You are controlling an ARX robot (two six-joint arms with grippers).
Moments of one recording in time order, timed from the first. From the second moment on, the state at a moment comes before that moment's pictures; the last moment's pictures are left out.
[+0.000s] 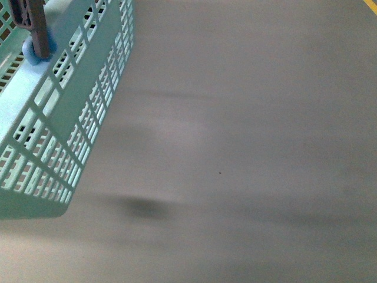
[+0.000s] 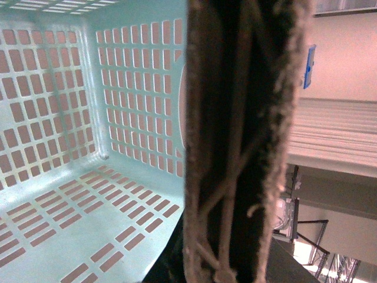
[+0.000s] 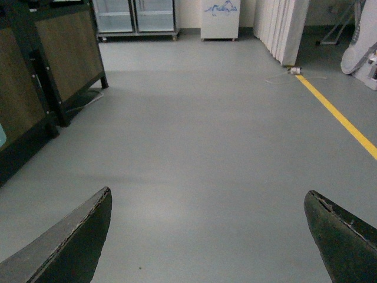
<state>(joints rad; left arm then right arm) -0.04 1.20 0.93 -0.07 0.06 -1.47 0.00 0.00 0.02 0.00 0.00 0.00</state>
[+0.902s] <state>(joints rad) -0.04 1.20 0.93 -0.07 0.06 -1.47 0.00 0.00 0.02 0.00 0.00 0.00</state>
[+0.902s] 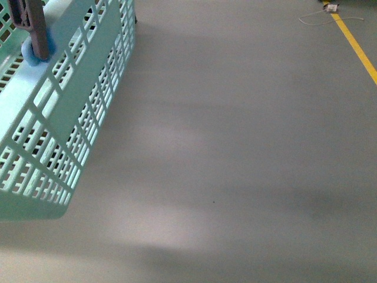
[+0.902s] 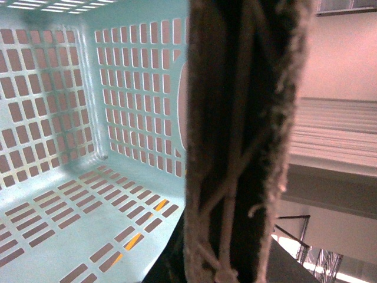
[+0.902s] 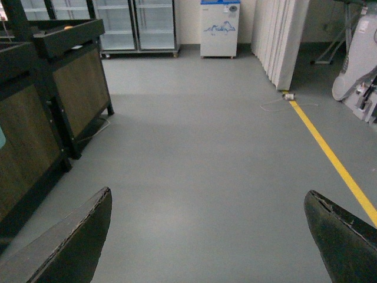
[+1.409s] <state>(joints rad) -0.04 1.20 0.93 -0.07 0.06 -1.47 0.00 0.00 0.02 0.00 0.00 0.00</state>
